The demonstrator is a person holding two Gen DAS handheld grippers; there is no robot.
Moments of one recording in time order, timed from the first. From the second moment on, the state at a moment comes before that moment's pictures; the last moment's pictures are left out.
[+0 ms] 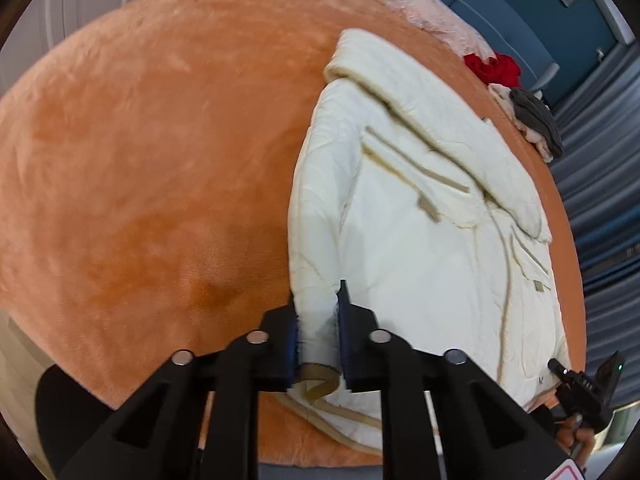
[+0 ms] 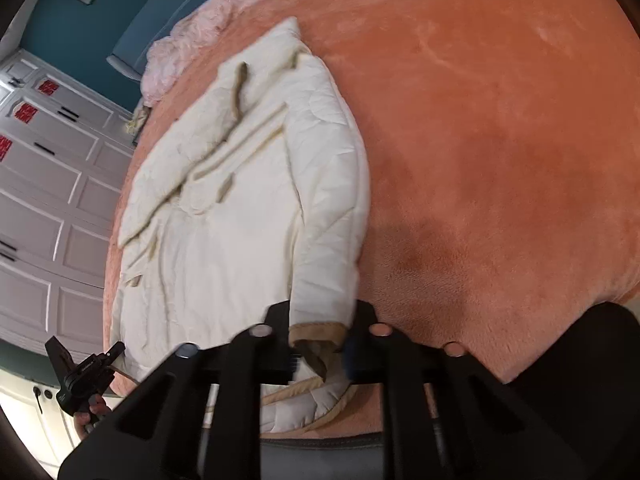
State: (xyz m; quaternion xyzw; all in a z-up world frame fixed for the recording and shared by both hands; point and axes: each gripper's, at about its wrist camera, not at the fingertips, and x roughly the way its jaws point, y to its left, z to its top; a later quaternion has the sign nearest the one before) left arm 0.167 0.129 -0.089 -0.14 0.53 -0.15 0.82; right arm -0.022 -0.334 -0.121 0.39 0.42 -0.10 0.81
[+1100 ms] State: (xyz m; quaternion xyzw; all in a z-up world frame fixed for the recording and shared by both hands) left arm 0.122 0.144 0.091 -0.12 0.39 -0.18 0.90; right arm -0.031 -0.358 0.054 0.32 0.29 -0.04 0.90
